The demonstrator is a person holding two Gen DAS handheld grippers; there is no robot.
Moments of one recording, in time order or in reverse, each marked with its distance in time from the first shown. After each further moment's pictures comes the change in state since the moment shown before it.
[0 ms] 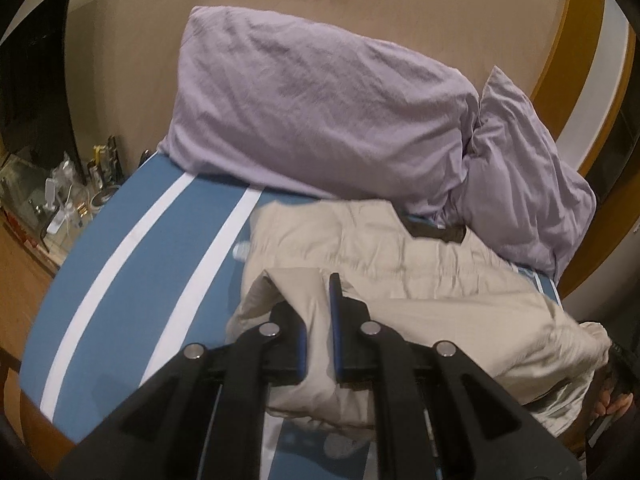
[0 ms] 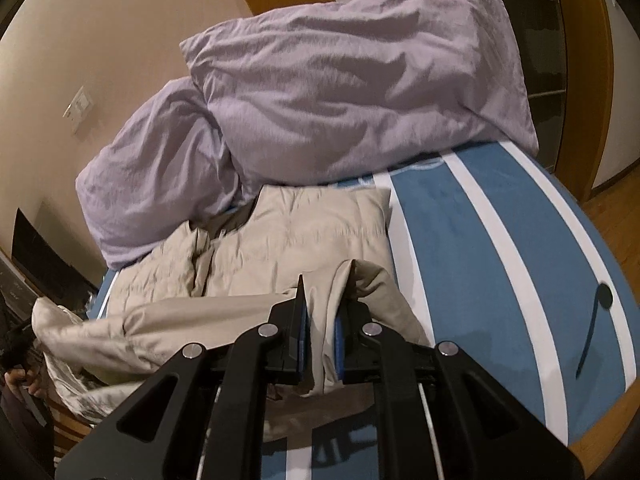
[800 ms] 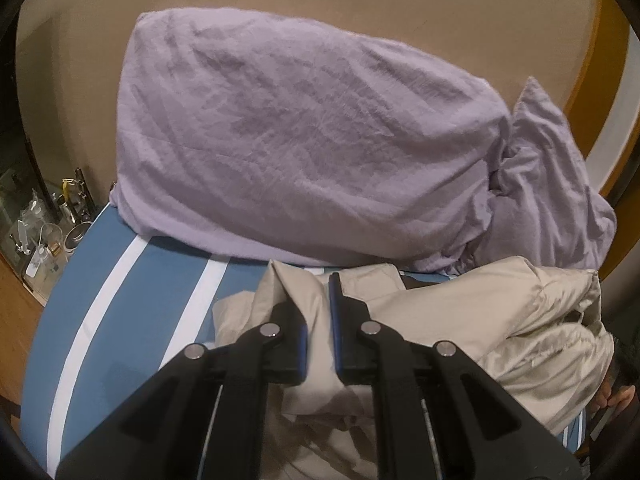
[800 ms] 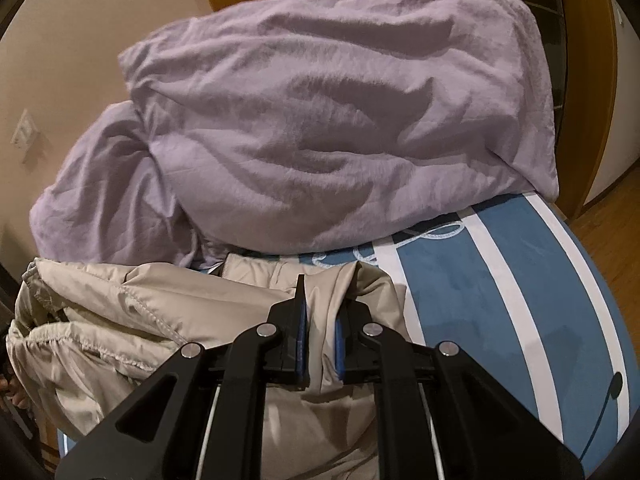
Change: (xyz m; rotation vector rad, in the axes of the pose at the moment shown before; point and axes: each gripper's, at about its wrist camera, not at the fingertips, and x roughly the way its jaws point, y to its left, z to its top) left arm 0.112 -0.018 0.104 0.029 0.027 0.001; right arm 0.115 0.013 0.098 0.022 0.019 -0.111
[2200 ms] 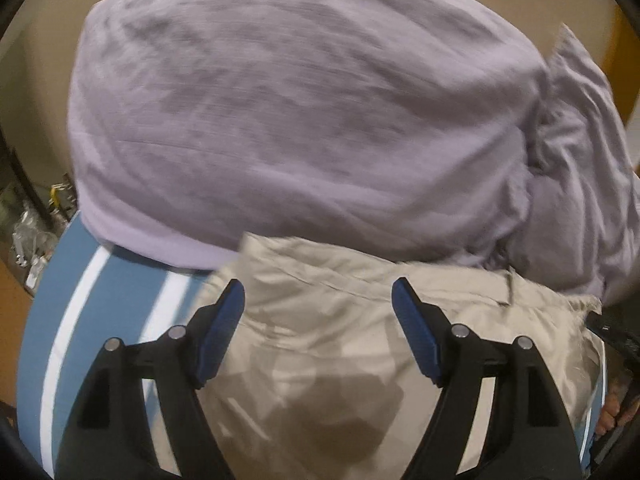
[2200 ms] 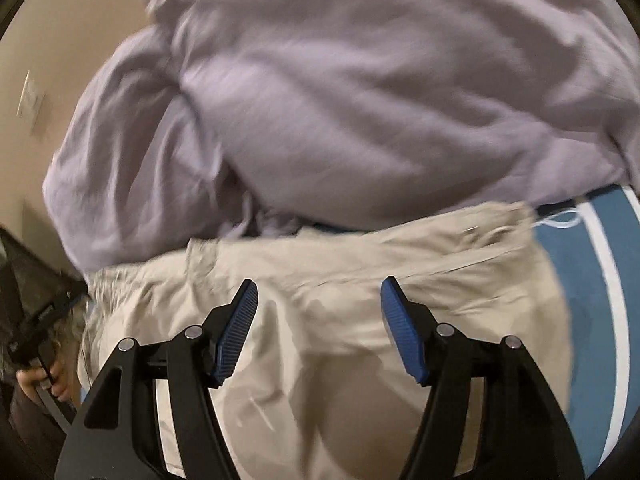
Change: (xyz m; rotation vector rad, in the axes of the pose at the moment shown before) left arm 0.083 -0.045 0.013 0.057 0.091 0.058; right arm 0.081 0.096 -0.006 -0.093 0.202 0.157
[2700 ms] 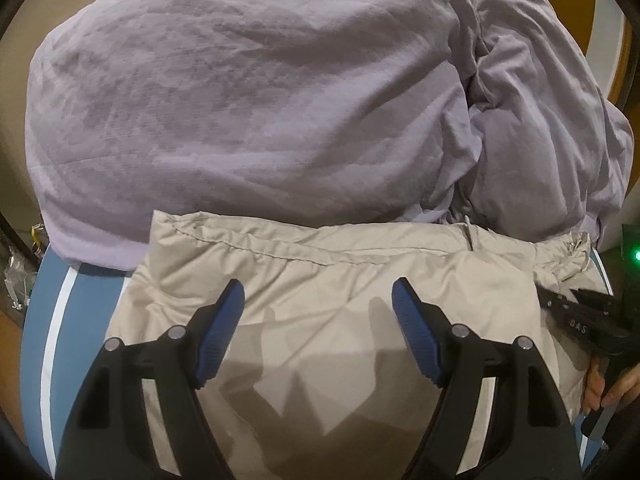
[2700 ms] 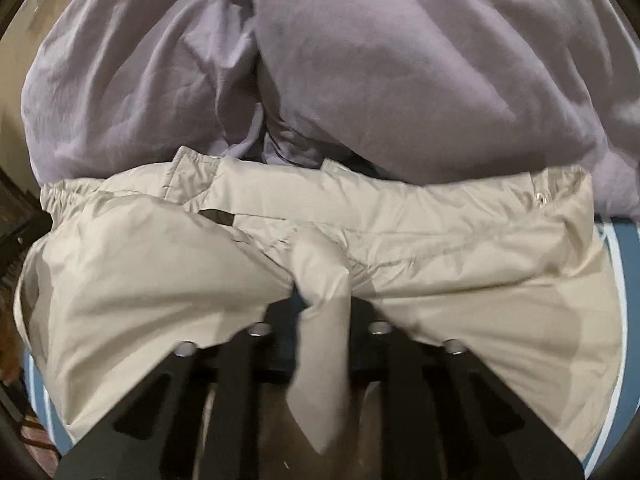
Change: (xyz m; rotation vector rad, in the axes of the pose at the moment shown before) left arm 0.010 -0.060 -0.029 0.172 0.019 -0.034; right arm 0.048 0.027 -0.024 -0.191 0.081 -0.121
